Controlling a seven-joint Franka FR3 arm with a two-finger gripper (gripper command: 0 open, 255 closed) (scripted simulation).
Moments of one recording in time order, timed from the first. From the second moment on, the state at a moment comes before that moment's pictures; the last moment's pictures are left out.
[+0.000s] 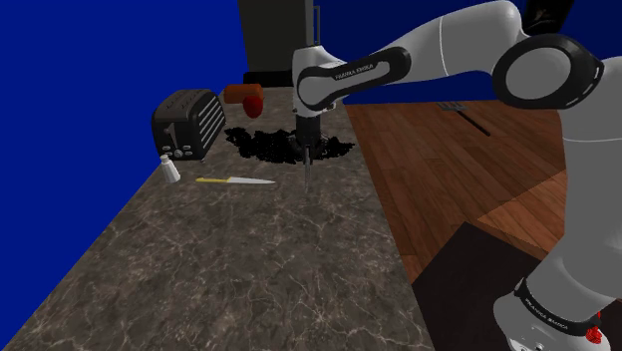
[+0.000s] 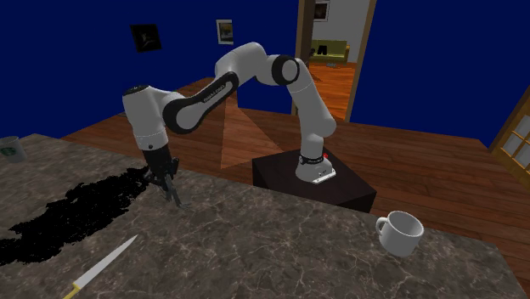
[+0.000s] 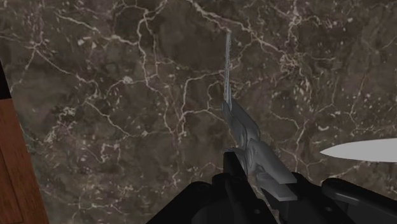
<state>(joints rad) -0.10 0.51 0.35 -1.47 -0.12 1.95 1.09</state>
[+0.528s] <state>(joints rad) -0.10 0.54 0.34 -1.51 -0.13 2.02 1.09</state>
